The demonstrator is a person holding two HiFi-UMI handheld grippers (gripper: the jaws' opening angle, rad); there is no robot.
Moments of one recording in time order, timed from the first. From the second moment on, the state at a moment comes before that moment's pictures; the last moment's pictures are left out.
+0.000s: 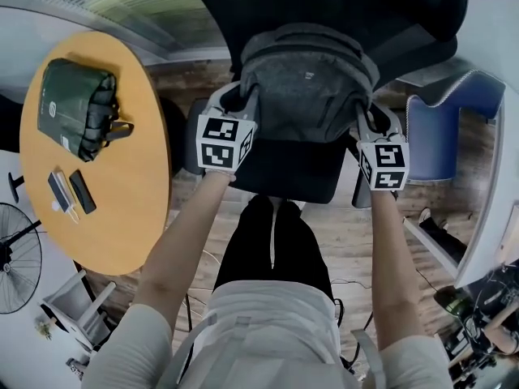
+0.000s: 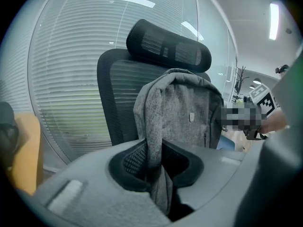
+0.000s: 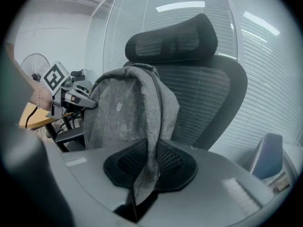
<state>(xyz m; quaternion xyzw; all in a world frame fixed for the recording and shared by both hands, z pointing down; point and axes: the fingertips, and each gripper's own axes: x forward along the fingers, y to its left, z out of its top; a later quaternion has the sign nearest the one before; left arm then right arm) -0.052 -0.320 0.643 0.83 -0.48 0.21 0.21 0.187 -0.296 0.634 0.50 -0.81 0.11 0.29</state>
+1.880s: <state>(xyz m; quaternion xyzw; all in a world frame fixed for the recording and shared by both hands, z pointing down) -0.071 -0.282 0.453 0.84 -0.49 0.17 0.14 0.168 -0.261 0.450 0.52 -0.82 0.06 0.25</state>
